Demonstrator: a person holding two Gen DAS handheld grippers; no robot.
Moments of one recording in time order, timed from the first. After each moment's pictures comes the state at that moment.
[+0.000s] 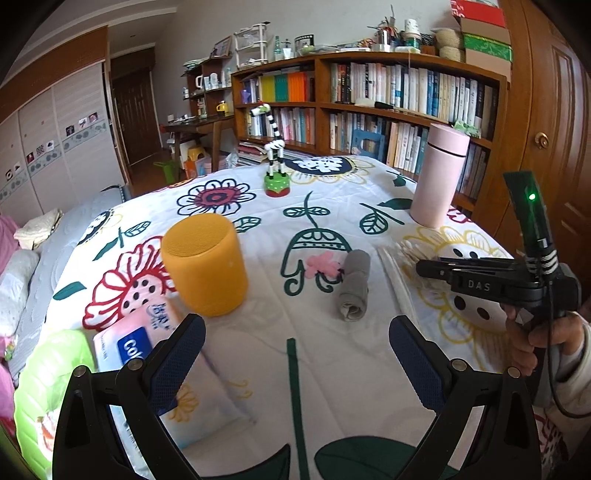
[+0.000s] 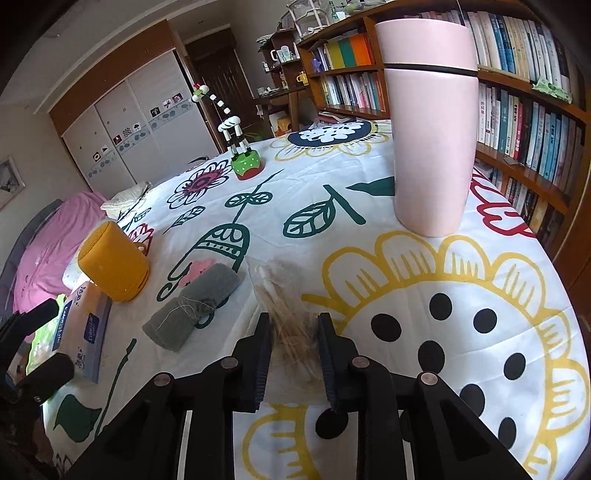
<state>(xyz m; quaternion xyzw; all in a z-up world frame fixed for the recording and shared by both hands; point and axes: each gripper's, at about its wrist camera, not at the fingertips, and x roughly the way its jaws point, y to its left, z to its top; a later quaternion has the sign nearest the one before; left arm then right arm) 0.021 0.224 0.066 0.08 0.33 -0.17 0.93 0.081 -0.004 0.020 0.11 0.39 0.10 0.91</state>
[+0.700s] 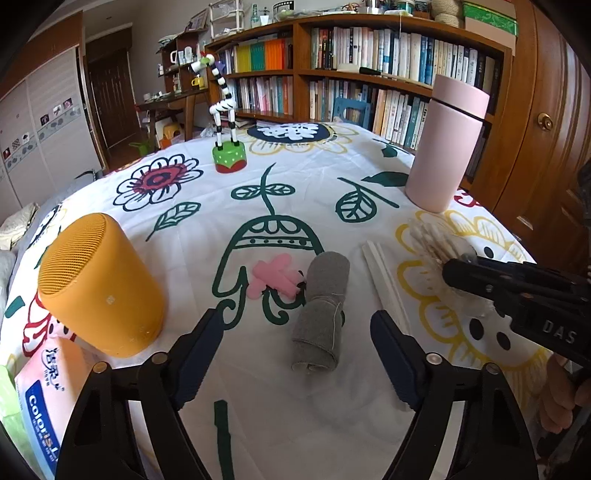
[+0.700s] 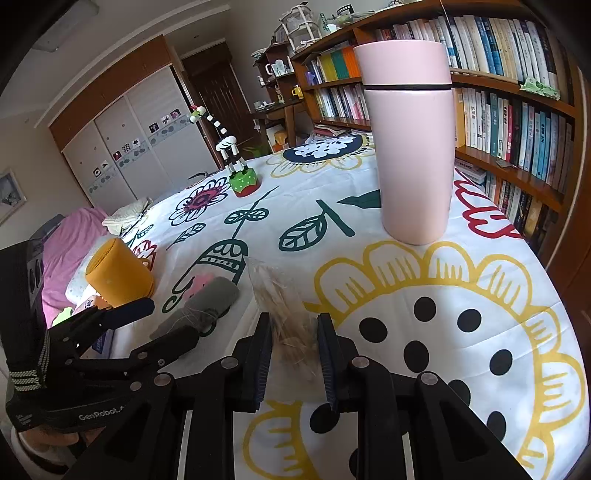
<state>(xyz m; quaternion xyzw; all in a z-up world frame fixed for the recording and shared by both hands) 0.090 0.167 0.023 0.08 0.39 -0.19 0.90 0.075 -0.009 0.025 0.13 0.37 0.09 0.92</state>
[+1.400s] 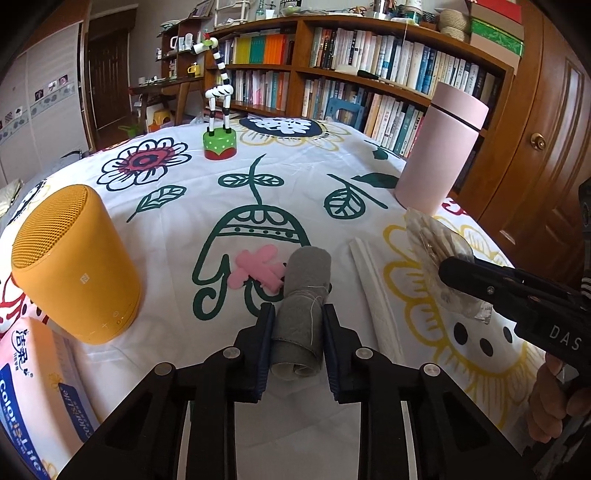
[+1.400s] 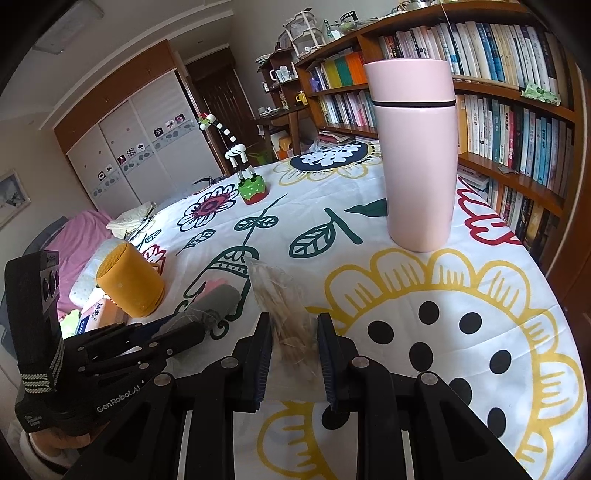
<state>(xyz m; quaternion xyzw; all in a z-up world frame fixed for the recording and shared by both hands) 0.091 0.174 0.018 0.03 0.39 -0.22 0.89 0.069 -0.006 0.033 0.13 0.36 0.10 0.92</state>
